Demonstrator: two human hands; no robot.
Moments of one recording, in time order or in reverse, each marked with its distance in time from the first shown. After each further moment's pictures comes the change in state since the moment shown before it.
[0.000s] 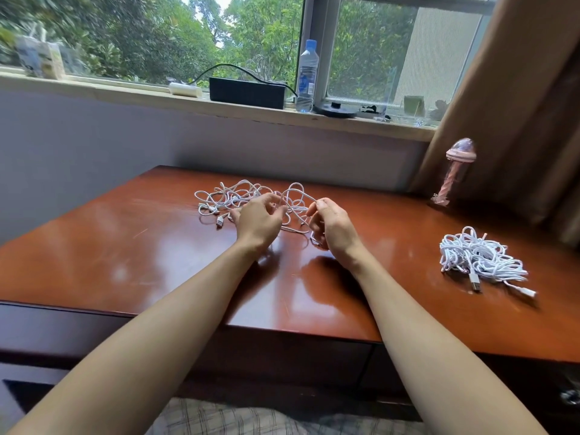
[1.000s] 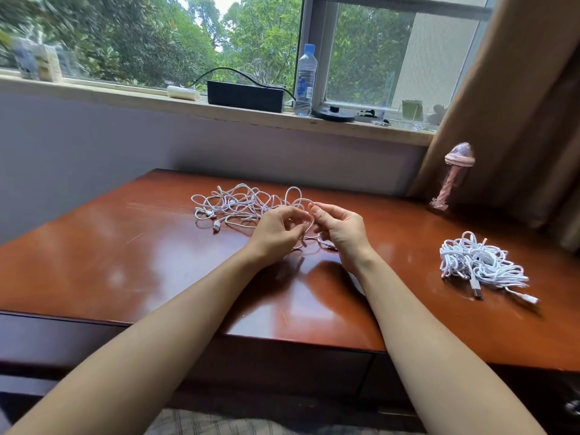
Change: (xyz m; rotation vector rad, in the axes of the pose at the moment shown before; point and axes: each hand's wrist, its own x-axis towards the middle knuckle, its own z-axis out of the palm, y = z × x) left_hand -0.014 0.010 0.010 -0.294 -0.279 0.221; right_hand 0.004 -0.004 -0.012 0.145 0.116 0.075
